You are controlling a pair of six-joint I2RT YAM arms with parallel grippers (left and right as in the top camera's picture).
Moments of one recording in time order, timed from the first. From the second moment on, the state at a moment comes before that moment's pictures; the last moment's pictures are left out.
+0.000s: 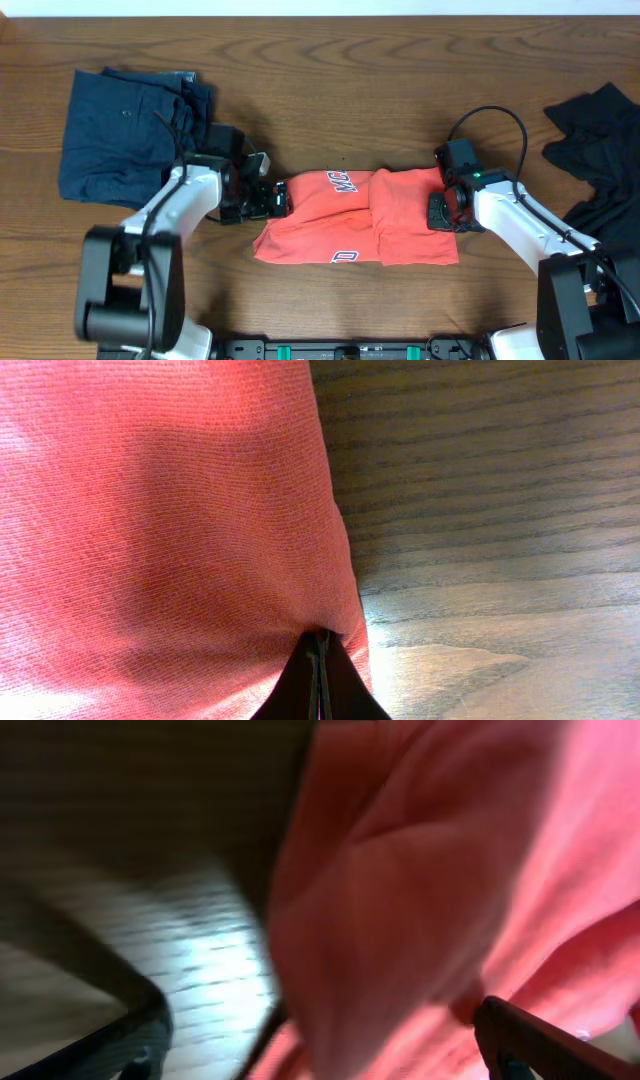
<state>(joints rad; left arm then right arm) -0.14 1.71 0.92 -0.70 0.43 -0.17 0.24 1.61 0.82 -0.69 0.08 0.37</state>
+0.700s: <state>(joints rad) -0.26 1.84 0.95 -0.72 0.69 -0.15 0.24 1.61 0.82 -0.68 0.09 0.37</state>
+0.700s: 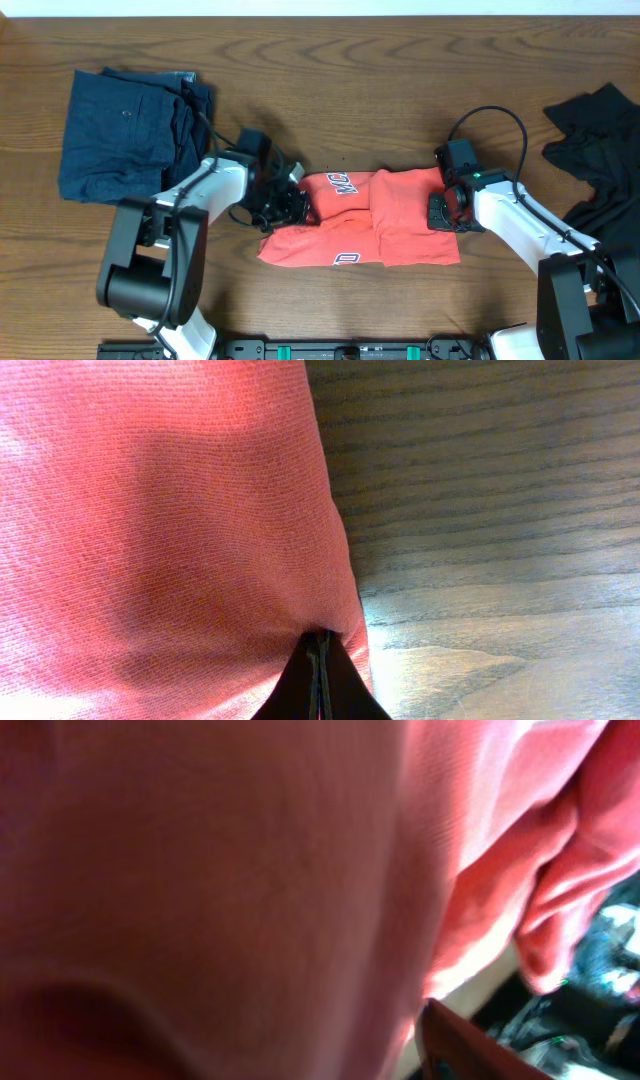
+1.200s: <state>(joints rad) -0.20 1.86 1.09 -1.15 0.54 -0.13 0.23 1.61 0.81 -0.72 0.09 0.36</state>
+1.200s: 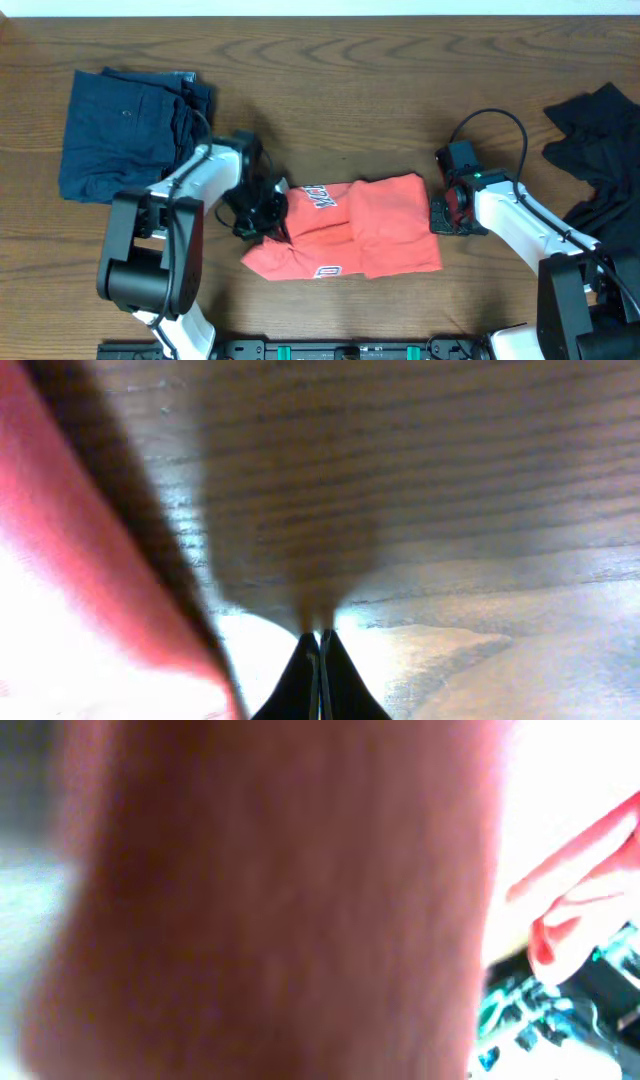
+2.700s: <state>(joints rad) -0.82 1.80 1.34 -0.86 0.33 -0.38 0.23 1.55 0.81 -0.67 -0.04 0.32</state>
